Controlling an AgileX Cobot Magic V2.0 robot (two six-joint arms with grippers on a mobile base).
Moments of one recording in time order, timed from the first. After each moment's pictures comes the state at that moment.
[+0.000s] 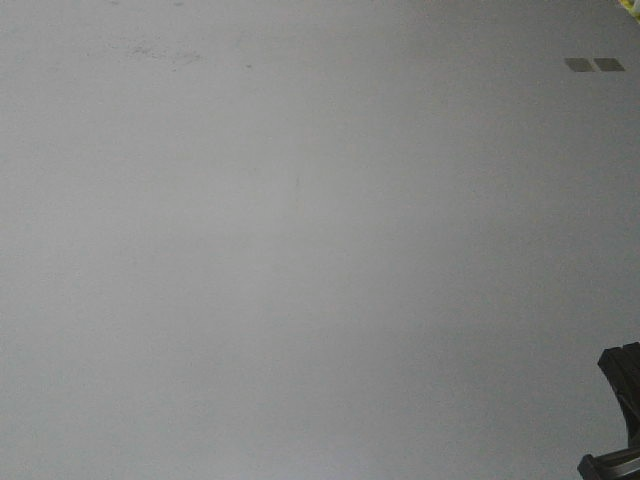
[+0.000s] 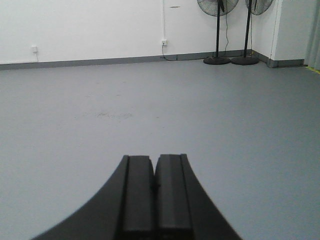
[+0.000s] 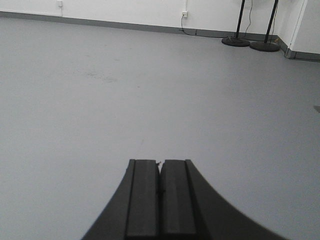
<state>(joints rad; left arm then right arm) 0.00 -0.01 0.03 -0.02 0.14 0.06 0.22 -0.01 0.03 -0.08 0.29 0.05</state>
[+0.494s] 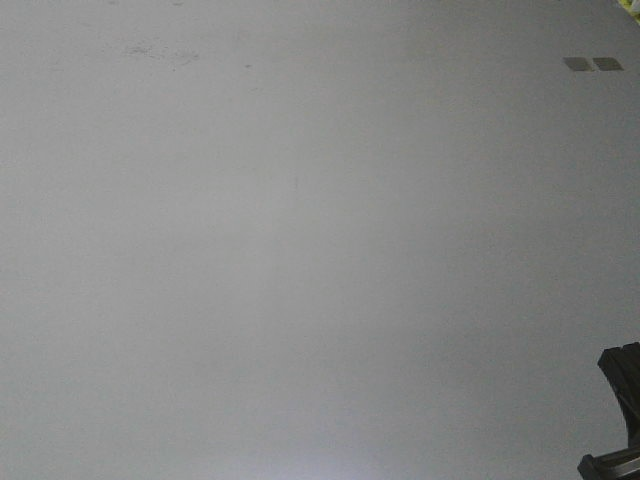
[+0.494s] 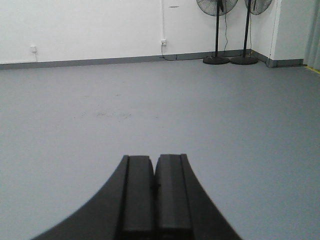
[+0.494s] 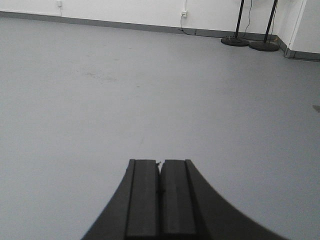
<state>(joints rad) 0.00 -0.01 0.03 -0.02 0.14 0.06 0.22 -0.01 0.03 -0.08 0.29 0.05</state>
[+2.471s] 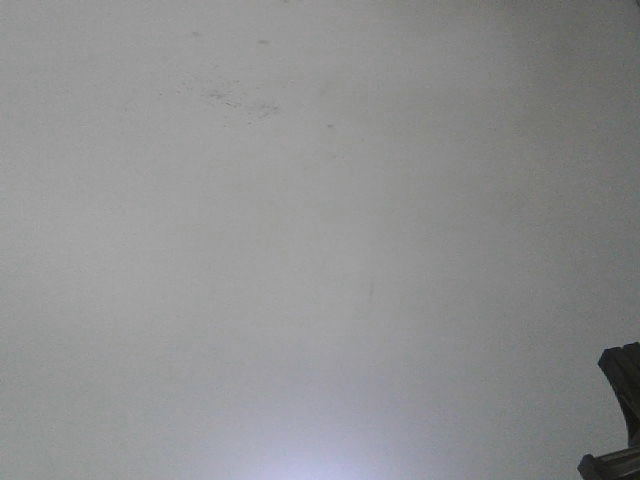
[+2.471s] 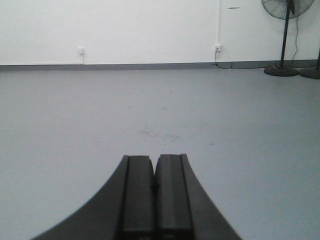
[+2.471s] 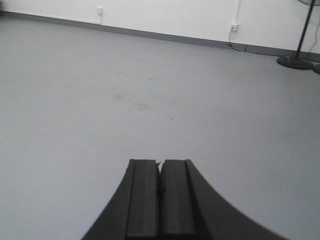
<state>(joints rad) 0.00 -0.01 0.03 -0.02 0.14 0.06 0.22 -0.01 0.03 -0.08 0.29 0.05</state>
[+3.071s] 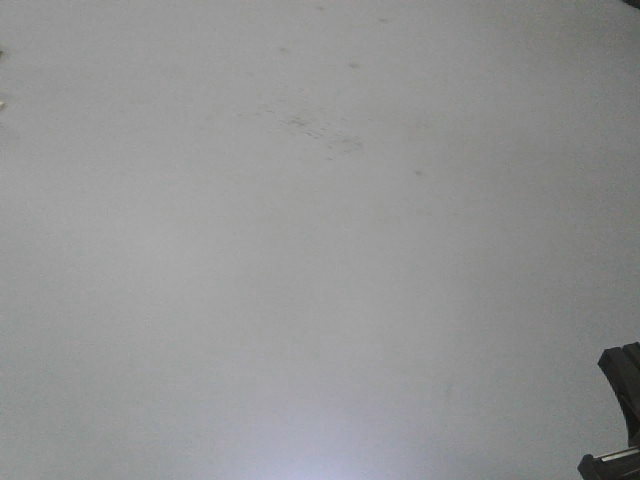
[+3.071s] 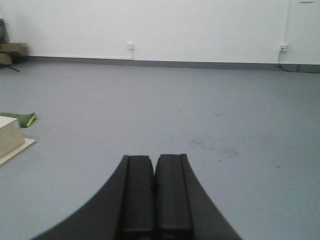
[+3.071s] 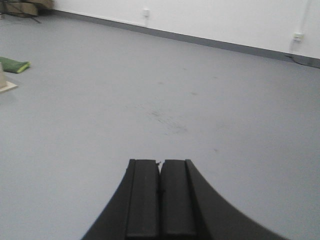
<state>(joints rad) 0.00 -0.01 0.03 -0.02 0.14 0.06 0.22 -0.01 0.03 -0.08 0.29 0.05</state>
